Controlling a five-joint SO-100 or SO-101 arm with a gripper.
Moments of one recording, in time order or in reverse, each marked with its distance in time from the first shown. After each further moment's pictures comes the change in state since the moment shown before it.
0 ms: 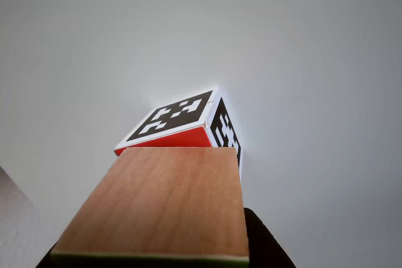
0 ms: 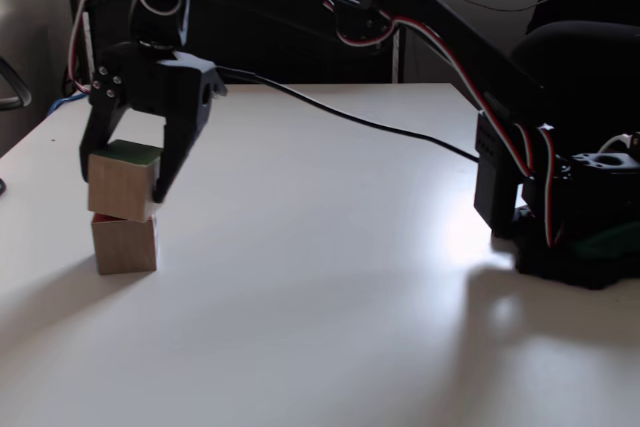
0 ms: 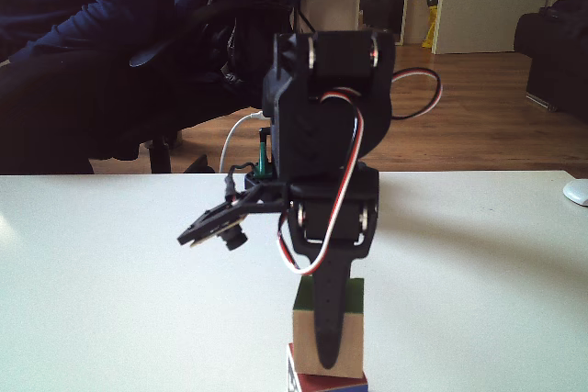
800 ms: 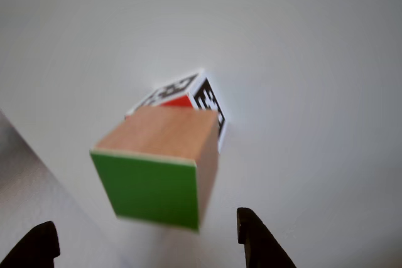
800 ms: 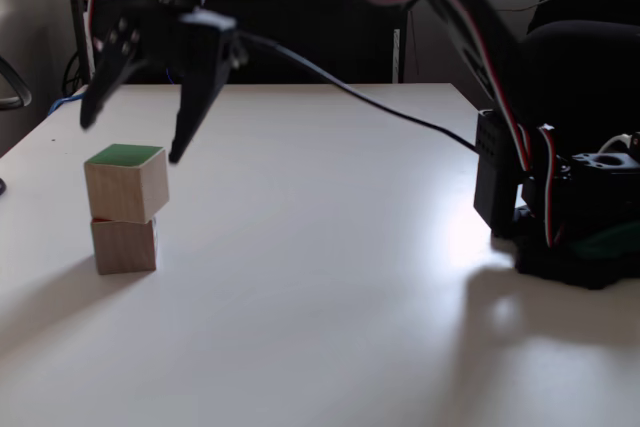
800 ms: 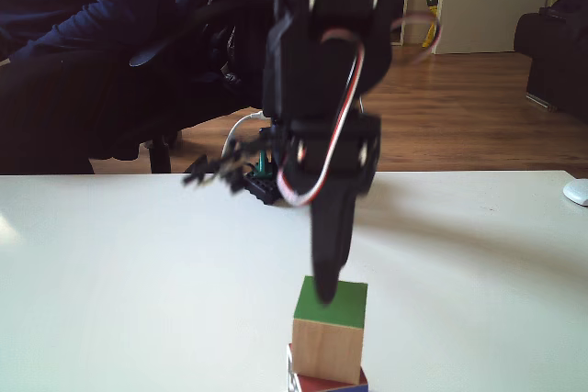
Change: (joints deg) arm -1.0 17.6 15.6 0.2 2.6
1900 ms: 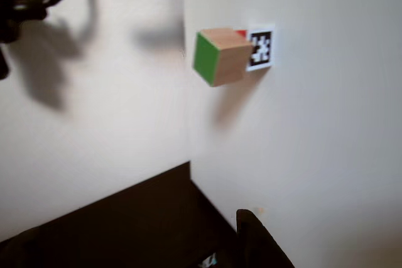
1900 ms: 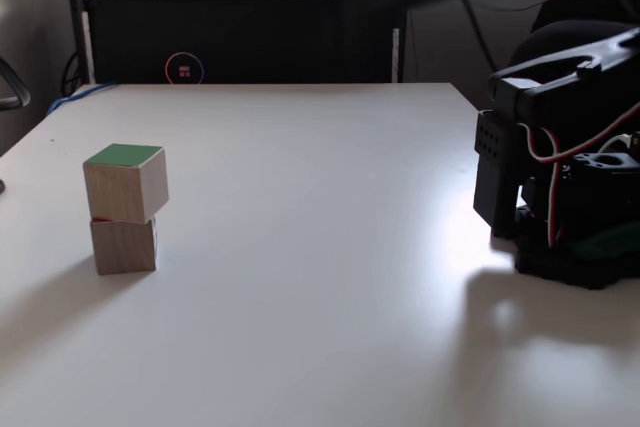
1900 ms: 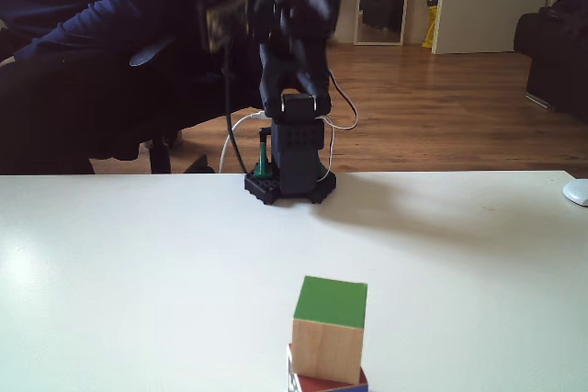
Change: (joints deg) arm -3.2 109.2 91.3 -22.1 -16.3
